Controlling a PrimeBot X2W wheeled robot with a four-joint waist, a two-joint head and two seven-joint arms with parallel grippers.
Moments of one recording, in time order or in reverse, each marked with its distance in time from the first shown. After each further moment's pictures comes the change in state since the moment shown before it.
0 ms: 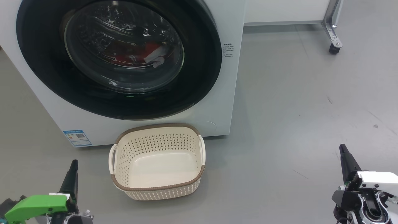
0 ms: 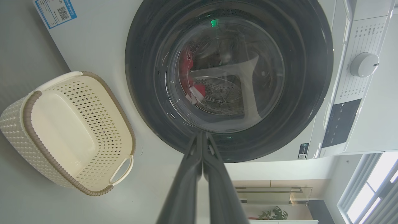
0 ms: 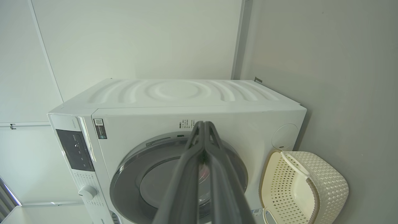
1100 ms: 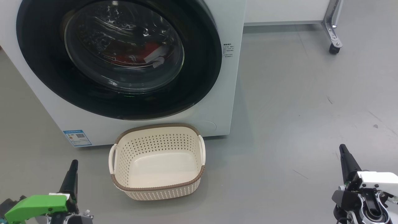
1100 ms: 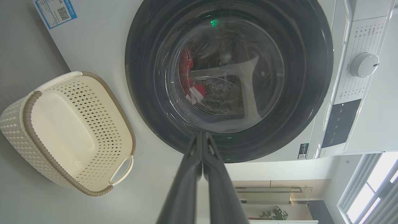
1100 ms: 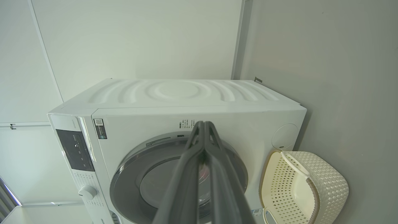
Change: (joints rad) left arm 0.000 0.000 0.001 0.000 0.000 0.000 0.000; right arm 0.000 0.000 0.000 0.000 0.000 0.000 0.000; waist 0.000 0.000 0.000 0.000
